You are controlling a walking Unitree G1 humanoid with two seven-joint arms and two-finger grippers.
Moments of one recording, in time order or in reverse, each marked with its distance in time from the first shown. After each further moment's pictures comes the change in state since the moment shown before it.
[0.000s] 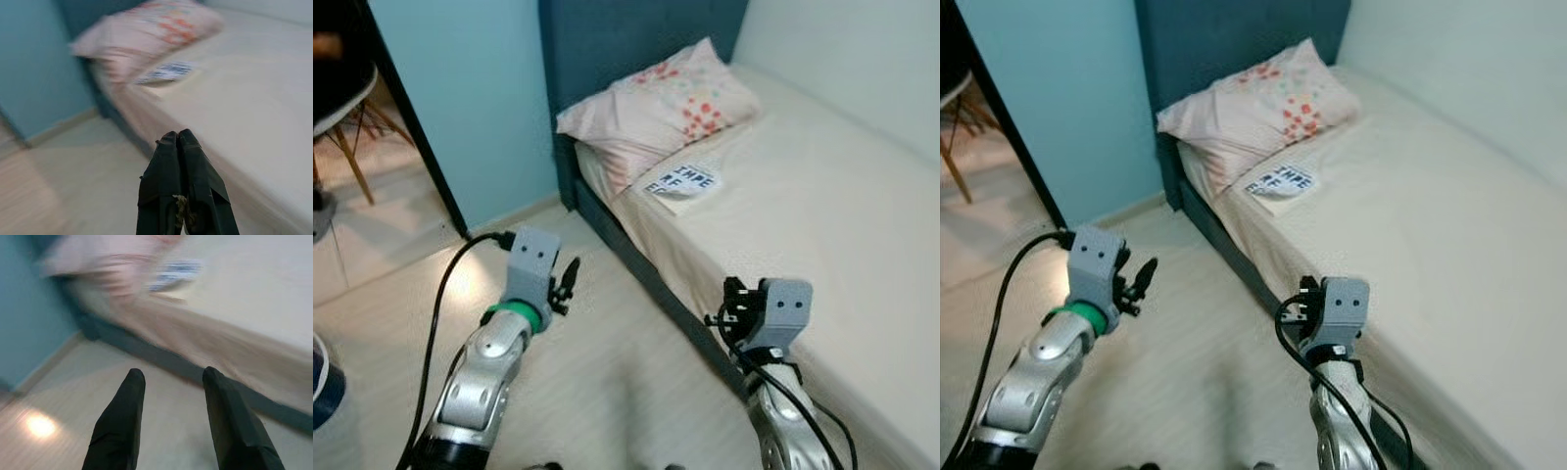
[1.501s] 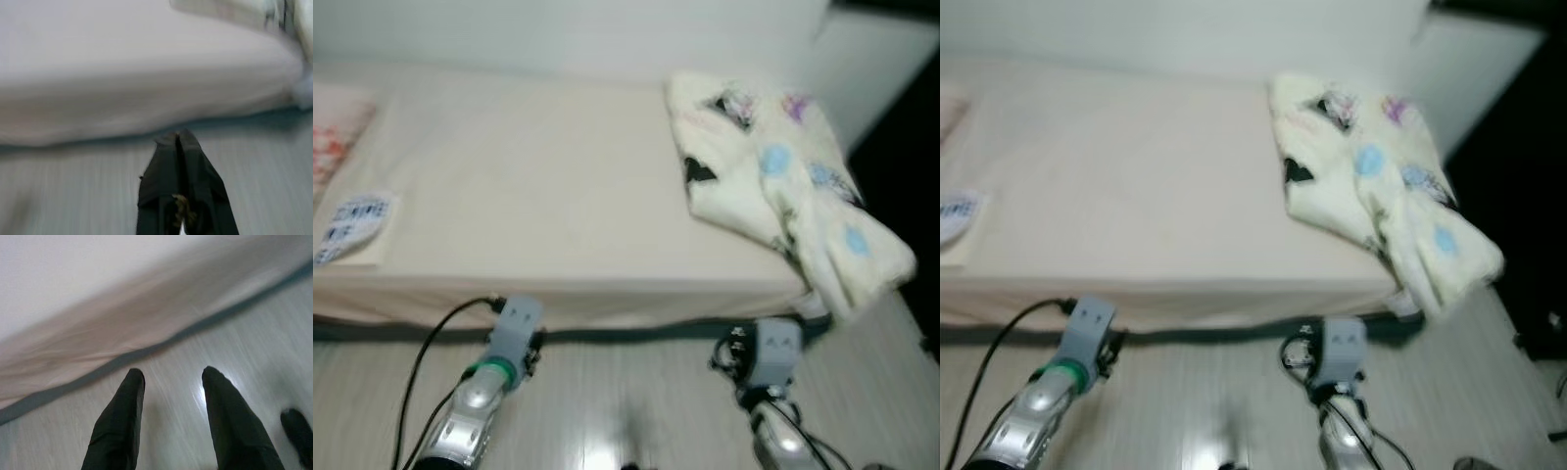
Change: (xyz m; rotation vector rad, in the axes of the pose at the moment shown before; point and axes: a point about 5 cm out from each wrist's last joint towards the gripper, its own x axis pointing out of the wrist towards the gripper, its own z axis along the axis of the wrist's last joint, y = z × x) left arm -0.021 0.028 -0.130 0.122 0.384 0.144; right arm -0.027 -0.016 -0.090 -0.058 0.334 0.005
